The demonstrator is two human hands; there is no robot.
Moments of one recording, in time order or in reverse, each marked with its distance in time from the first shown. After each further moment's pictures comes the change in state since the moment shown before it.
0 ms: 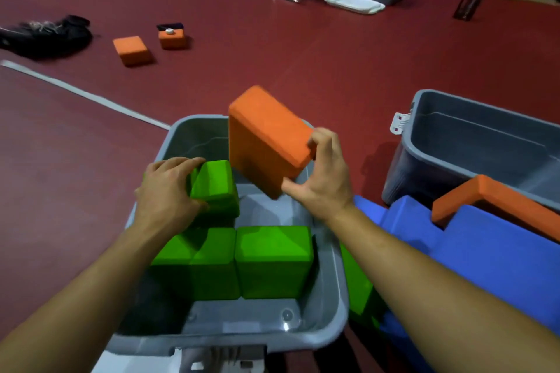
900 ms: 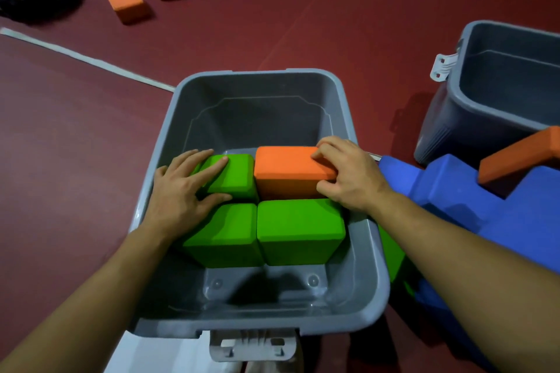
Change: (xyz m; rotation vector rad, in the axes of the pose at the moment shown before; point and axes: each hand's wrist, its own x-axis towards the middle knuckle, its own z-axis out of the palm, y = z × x) left_hand -0.026 -0.048 0.051 0.052 -0.006 0.328; right_hand -0.039 0.057 0.020 -0.217 -0.542 0.032
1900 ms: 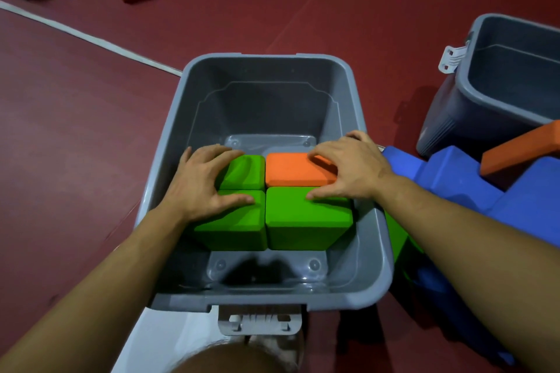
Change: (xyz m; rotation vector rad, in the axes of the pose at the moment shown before) left_hand -0.006 0.007 0.007 -0.136 -0.162 -0.016; right_hand 0.003 -0.016 -0.006 -0.308 -0.332 -0.089
